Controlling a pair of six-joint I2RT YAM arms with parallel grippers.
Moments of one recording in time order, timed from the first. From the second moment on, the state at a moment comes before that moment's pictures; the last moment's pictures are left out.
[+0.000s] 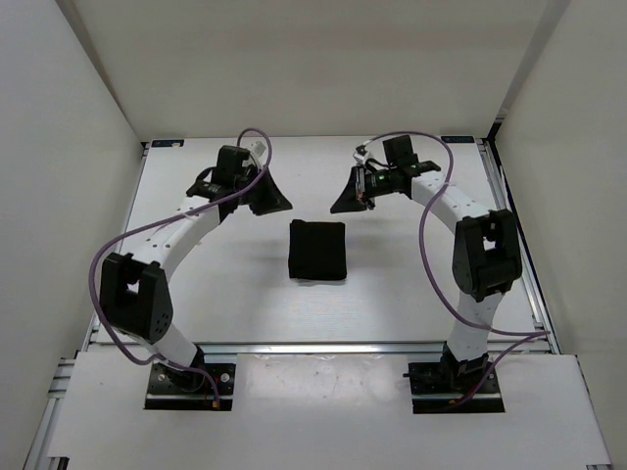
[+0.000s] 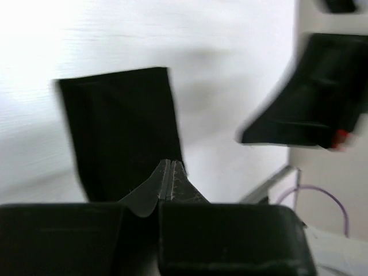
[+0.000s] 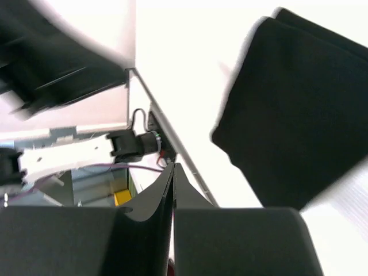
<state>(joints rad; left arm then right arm) -0.35 1.60 1.29 -0.42 0.35 -0.63 0.35 1.91 1.52 -0.48 -1.01 0.54</state>
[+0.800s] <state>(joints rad) -0.41 1.74 0.86 -0.11 0.46 -0.77 0.26 2.02 1.54 -0.51 -0.93 0.52</state>
